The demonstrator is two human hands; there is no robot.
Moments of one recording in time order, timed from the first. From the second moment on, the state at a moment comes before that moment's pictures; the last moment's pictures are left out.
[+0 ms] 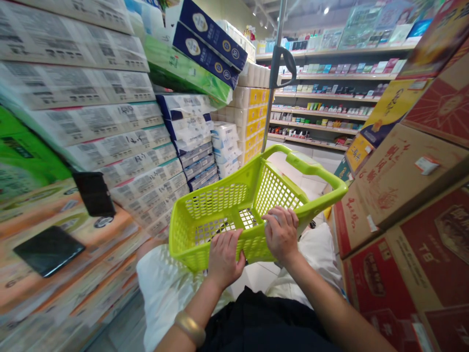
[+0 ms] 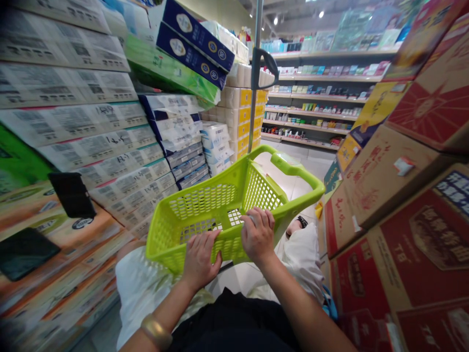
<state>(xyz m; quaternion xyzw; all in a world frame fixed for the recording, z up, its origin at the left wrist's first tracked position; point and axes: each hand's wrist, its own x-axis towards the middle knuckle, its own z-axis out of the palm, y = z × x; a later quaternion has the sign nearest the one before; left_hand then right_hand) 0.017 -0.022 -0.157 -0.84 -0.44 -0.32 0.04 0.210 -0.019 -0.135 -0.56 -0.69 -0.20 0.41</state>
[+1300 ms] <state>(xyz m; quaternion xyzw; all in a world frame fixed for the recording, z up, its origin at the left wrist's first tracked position) 0.013 -0.021 -0.157 -0.84 -0.43 -0.33 0.05 0.220 -0.020 -0.133 -0.56 -0.69 -0.21 0.42</state>
